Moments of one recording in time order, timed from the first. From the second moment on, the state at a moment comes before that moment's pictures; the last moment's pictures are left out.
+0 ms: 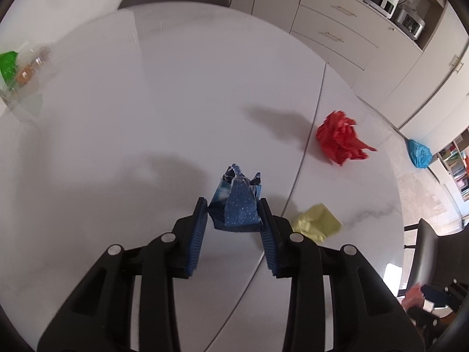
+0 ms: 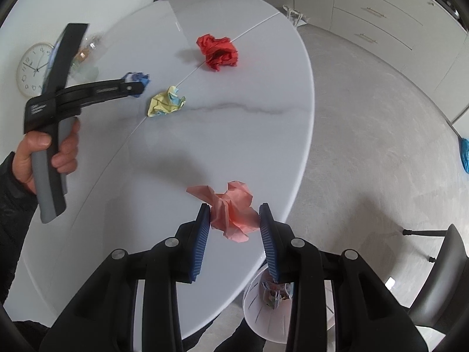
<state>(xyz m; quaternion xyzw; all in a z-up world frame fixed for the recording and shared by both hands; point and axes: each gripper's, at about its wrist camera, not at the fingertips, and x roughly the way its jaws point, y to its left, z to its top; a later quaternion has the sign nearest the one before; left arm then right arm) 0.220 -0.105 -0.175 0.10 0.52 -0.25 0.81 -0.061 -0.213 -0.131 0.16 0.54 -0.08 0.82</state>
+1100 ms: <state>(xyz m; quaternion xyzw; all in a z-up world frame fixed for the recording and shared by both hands) -0.076 -0.196 -0.129 0.24 0.53 -0.44 0.68 -0.287 -0.302 -0.185 0.25 0.56 -0.23 0.76</state>
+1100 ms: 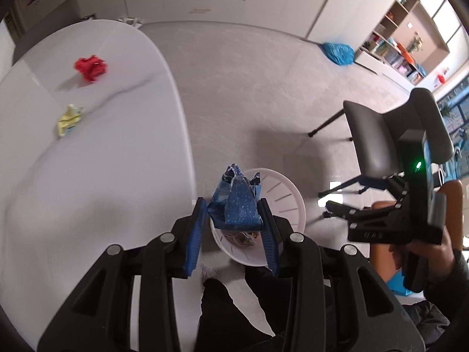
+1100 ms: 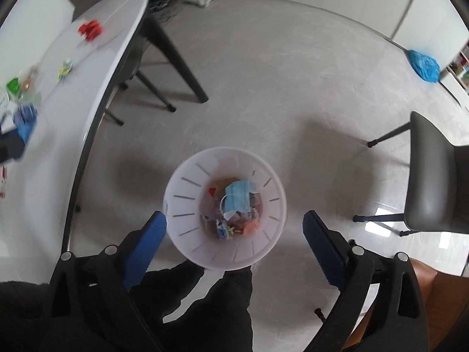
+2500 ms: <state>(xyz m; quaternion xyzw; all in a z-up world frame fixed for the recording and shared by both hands) -0.126 -0.221 -0.117 0.28 0.49 -0.48 0.67 -0.297 -0.319 -0.133 0.24 0.52 -0.25 0.78</state>
